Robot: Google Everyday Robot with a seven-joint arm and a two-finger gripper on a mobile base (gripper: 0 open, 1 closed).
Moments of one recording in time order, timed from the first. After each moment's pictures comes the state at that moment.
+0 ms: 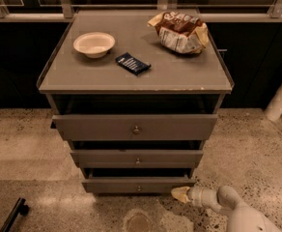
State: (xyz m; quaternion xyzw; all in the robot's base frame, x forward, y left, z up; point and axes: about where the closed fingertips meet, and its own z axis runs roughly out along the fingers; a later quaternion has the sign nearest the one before) arm 0.571 -0.208 0.155 -0.29 0.79 0.39 0.37
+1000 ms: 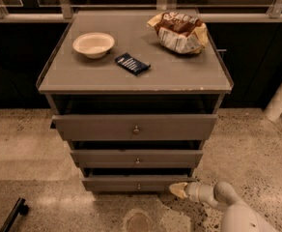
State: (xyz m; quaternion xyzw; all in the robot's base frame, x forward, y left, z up) arm 0.593 -0.203 0.152 -0.30 0.79 0.37 0.38
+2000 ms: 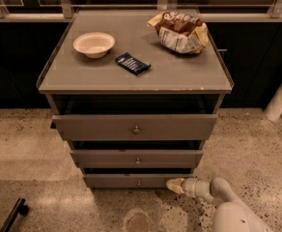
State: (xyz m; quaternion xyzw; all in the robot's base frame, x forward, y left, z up) arm 0.620 -0.189 0.153 -0.31 0.78 0.37 0.40
